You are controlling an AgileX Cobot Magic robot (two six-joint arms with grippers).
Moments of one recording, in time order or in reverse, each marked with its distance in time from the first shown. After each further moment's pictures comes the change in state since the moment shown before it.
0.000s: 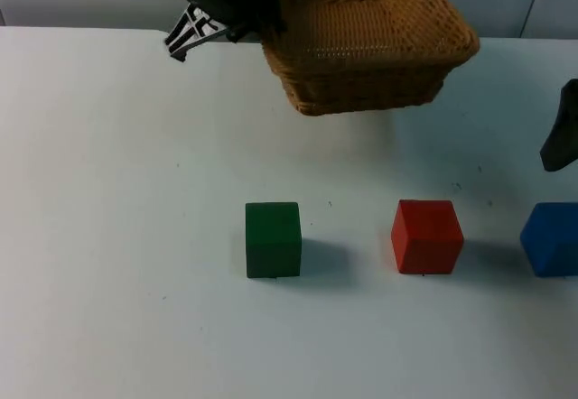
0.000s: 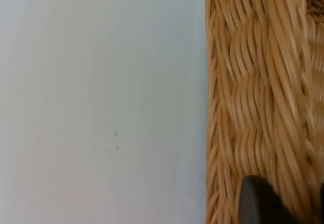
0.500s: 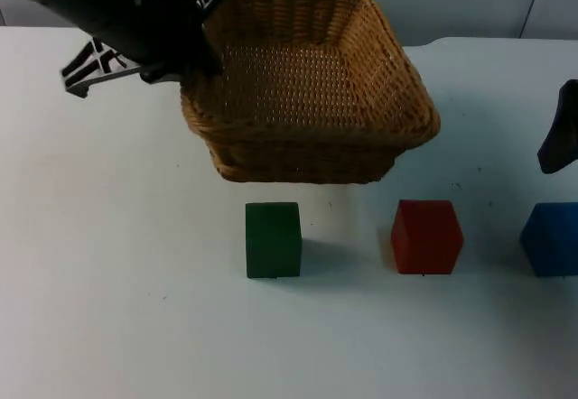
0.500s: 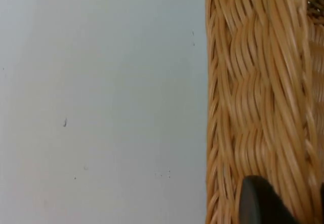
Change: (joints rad) right arm 0.000 0.000 0.000 0.022 0.019 0.000; left arm -0.001 -0.410 0.559 -0.022 -0.083 0.135
